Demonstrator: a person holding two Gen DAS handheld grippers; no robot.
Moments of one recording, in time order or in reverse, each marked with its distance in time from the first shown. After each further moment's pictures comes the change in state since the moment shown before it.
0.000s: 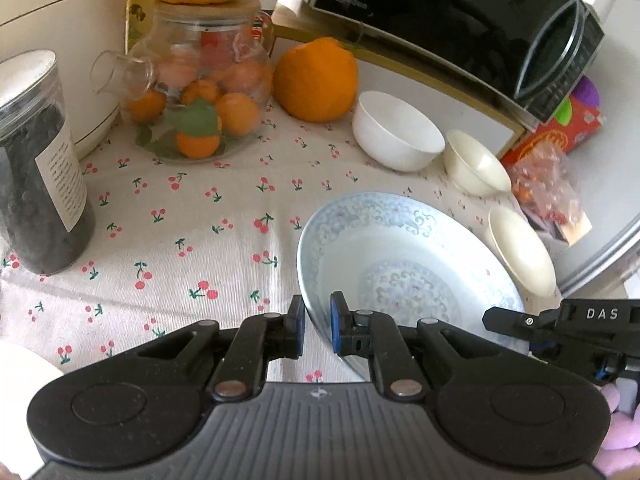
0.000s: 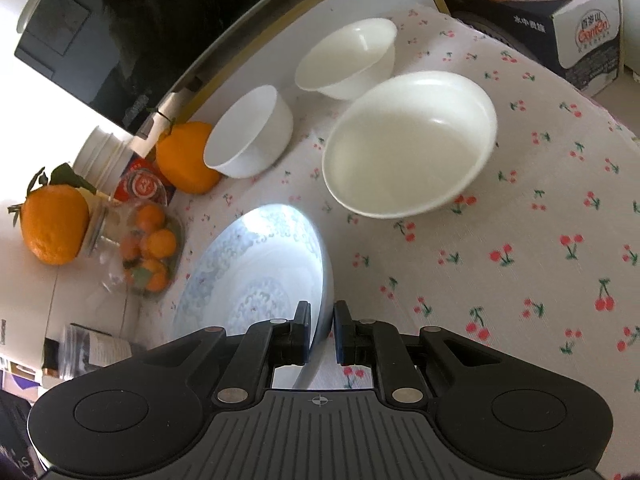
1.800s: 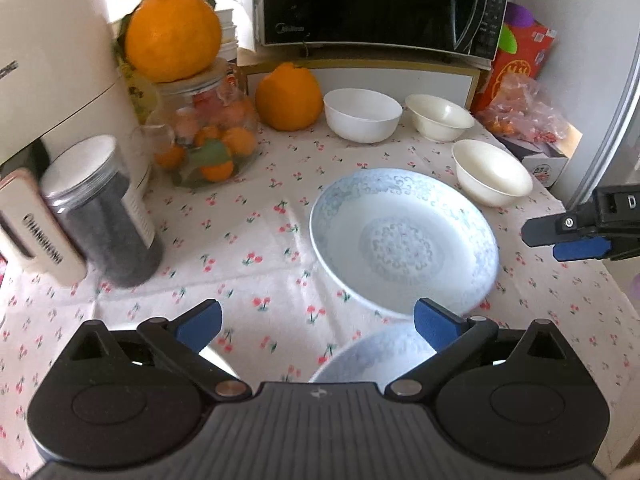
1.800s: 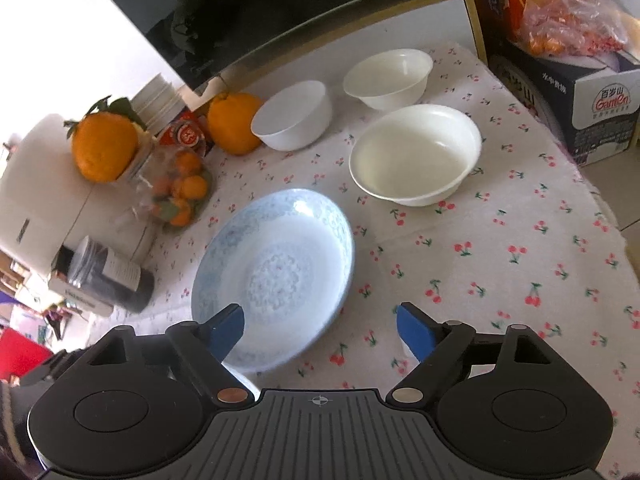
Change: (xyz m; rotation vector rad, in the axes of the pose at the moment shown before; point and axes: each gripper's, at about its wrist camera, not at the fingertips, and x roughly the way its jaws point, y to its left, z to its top) left arm -0.079 -0.018 -0.039 0.295 -0.032 0.116; right arm -0.066 0.008 -0.022 -0.271 0.013 -0.012
